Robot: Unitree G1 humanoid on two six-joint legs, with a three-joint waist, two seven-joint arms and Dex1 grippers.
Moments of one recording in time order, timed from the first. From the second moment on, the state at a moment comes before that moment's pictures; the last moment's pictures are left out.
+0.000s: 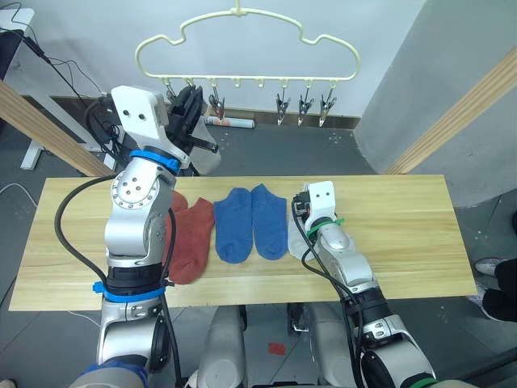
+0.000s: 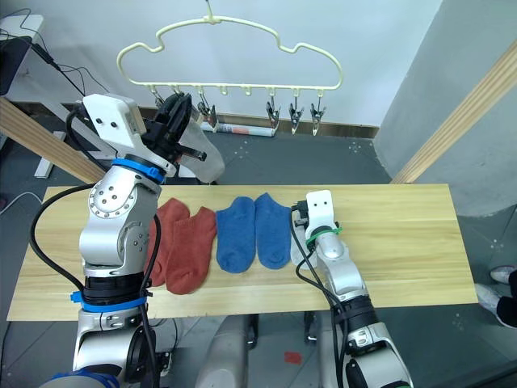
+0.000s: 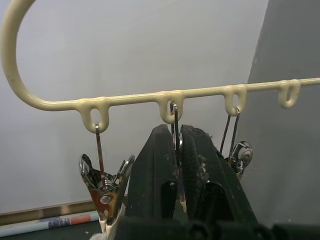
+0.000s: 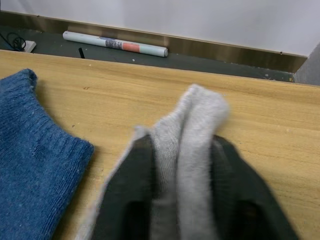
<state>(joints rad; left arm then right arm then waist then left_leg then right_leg) -0.61 0.35 0.17 -0.15 -0.27 0.26 -0.28 -0.47 0.05 0.11 0.28 -0.02 0.28 -0.02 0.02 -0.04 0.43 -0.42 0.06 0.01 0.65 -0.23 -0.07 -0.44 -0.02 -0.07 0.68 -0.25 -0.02</state>
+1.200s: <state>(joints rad) -0.71 0.53 0.34 -0.24 -0.77 0.83 -0.34 -0.85 0.13 0.34 0.42 -0.11 -0.12 0.27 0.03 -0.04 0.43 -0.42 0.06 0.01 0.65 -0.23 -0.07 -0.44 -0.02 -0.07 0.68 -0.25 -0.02</state>
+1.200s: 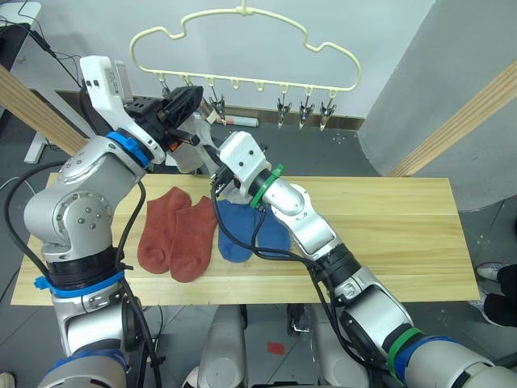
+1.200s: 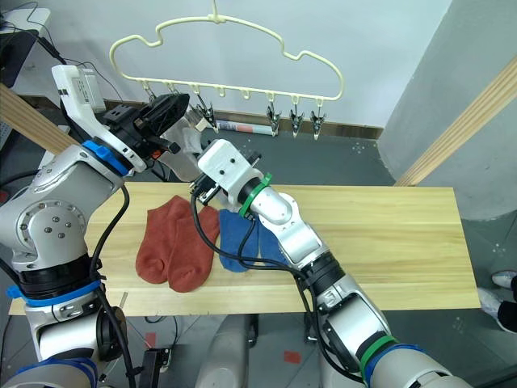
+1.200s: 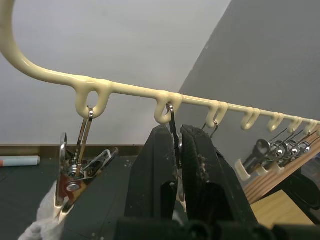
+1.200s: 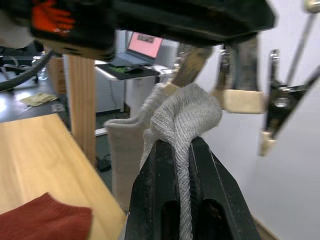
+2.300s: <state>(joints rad) -0.68 0.57 0.34 -0.28 -0.78 0.82 -0.34 -0.90 0.13 0.31 0.54 -0.10 -0.19 0.23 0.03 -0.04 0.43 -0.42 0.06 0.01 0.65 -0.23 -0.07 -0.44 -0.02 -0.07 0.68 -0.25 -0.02</state>
